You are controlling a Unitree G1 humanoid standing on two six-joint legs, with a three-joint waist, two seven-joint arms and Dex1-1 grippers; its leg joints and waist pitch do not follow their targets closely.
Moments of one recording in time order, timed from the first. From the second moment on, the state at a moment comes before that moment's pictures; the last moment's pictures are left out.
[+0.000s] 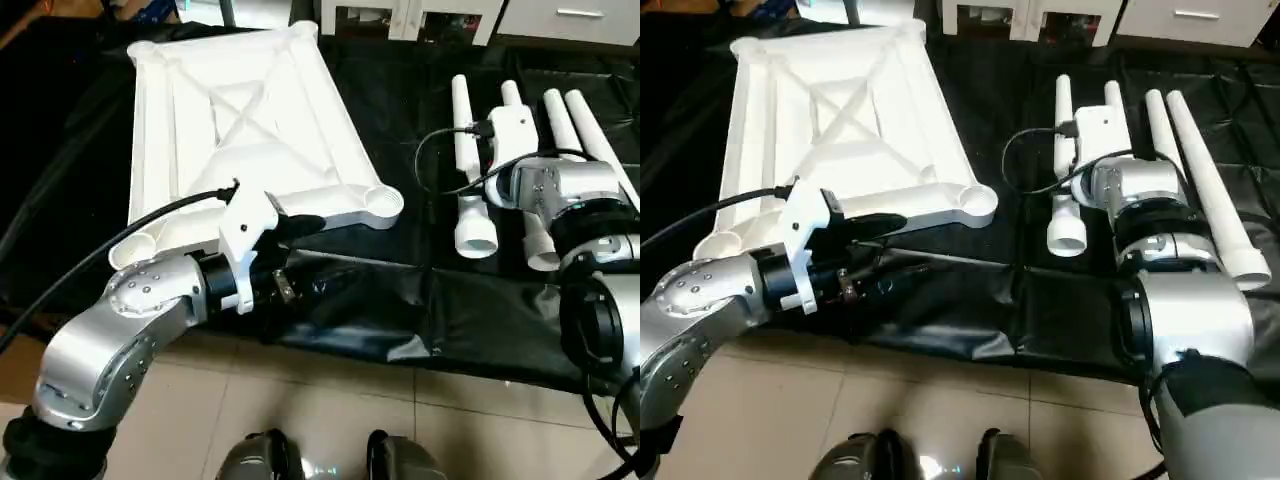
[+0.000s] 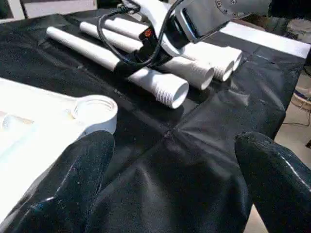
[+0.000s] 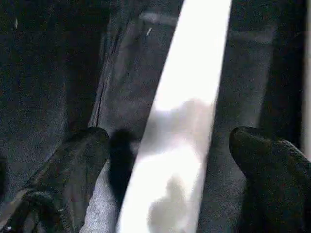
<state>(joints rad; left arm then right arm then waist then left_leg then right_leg) -0.33 0.47 -0.11 -0.46 -0.48 0.71 -0.69 -1.21 -0.40 -0.08 1.24 0.05 0.60 0.29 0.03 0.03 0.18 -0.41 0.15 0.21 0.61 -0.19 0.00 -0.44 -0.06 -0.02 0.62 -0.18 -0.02</state>
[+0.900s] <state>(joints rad) -0.35 0.46 -0.10 -0.46 -0.47 0.71 -0.65 -1.21 -0.44 -0.19 1.31 0.09 0.63 0.30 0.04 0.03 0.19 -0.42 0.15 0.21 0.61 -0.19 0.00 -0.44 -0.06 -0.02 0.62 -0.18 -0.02</state>
